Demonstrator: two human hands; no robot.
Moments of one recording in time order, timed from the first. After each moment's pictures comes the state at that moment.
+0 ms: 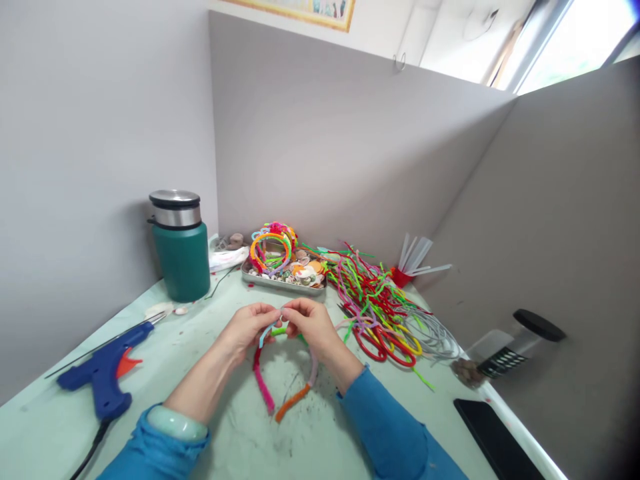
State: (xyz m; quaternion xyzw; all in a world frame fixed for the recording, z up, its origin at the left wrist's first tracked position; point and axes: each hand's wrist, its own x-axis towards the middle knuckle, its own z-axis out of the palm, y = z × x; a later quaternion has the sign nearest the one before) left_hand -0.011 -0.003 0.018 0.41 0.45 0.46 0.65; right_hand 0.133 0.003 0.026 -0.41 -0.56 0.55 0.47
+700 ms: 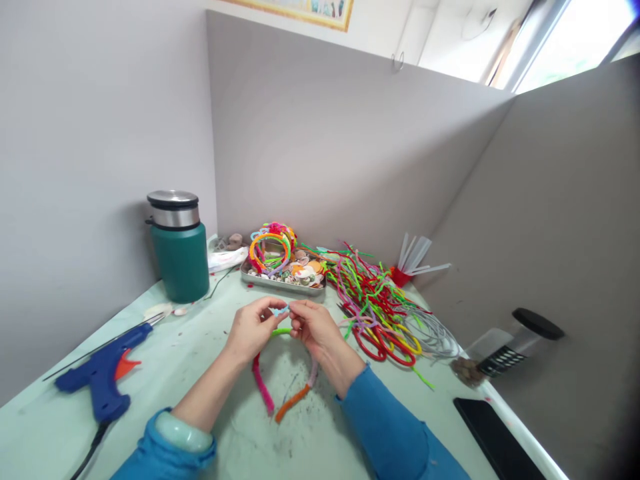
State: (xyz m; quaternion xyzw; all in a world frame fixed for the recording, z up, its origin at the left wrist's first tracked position) left_hand -0.004 0.001 0.011 0.64 0.51 0.49 0.30; right_hand 0.134 0.006 0.024 -0.38 -0.35 0.69 0.51
